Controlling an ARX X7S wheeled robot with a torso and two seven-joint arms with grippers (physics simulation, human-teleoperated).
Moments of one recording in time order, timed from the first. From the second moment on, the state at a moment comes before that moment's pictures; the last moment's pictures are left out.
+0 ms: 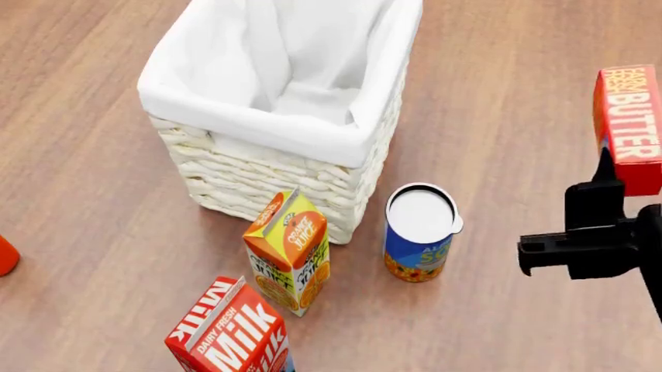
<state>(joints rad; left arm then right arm) -0.13 -0.37 -0.28 0.76 -0.83 -0.54 -0.56 2.22 1.30 -2.20 -0.54 1.60 0.12 0.84</state>
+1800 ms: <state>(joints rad) -0.12 -0.41 -0.30 0.76 -0.89 -0.52 -0.61 2.06 0.36 -2.01 0.86 1.94 0.42 0.04</state>
